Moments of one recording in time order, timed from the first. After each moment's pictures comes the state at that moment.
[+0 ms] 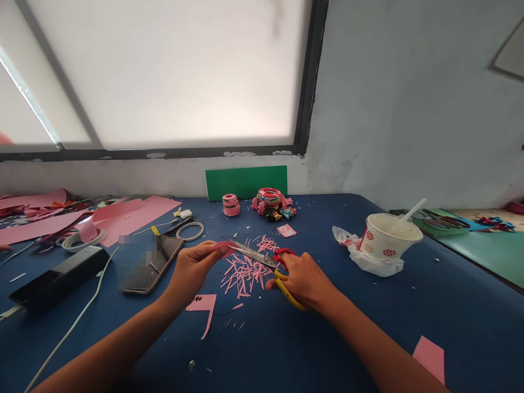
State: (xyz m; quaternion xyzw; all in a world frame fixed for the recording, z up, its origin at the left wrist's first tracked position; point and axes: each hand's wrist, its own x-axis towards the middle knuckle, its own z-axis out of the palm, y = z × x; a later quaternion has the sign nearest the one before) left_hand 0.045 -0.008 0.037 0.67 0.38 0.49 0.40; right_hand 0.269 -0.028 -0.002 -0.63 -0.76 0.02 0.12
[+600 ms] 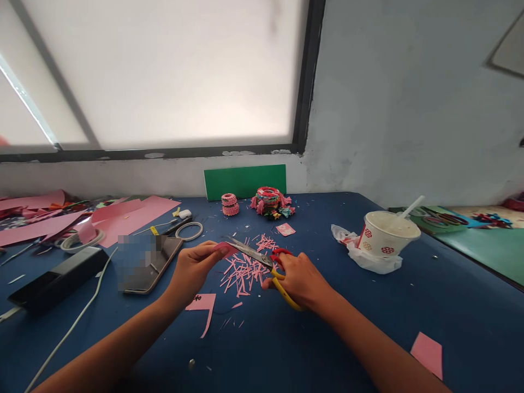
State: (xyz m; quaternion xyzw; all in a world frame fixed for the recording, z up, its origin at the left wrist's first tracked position) left_hand 0.046 -0.008 0.035 0.68 0.38 0.49 0.40; right_hand 0.262 -0.032 0.004 -0.64 -0.75 0.06 0.13
